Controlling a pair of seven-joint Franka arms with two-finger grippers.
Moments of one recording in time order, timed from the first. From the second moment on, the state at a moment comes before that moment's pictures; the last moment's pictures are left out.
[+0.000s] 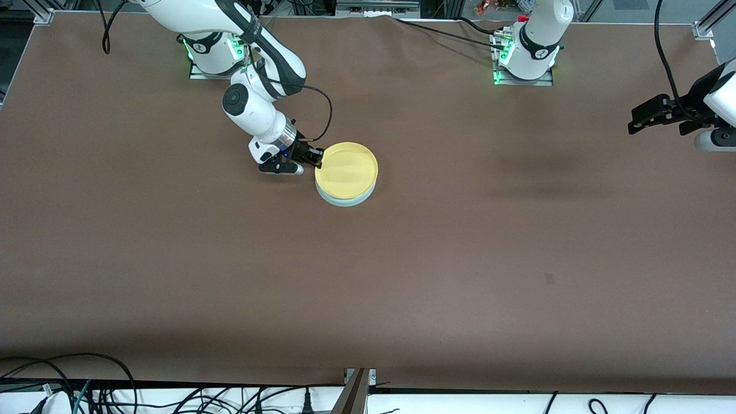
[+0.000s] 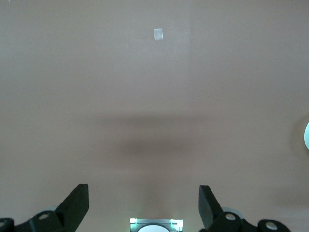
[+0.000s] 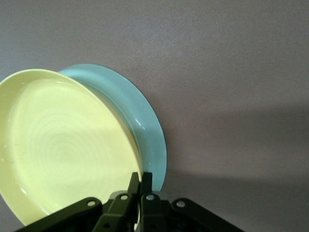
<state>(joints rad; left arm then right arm) 0.04 0.02 -0.02 -1.53 -0.01 1.42 -0.01 0.09 0.41 0.58 -2.39 0.40 2.96 0.41</state>
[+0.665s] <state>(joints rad) 0.03 0.05 -0.04 -1.51 -0.01 1.45 -0.01 0.09 0.25 0.35 -2.06 0.23 2.26 0.40</state>
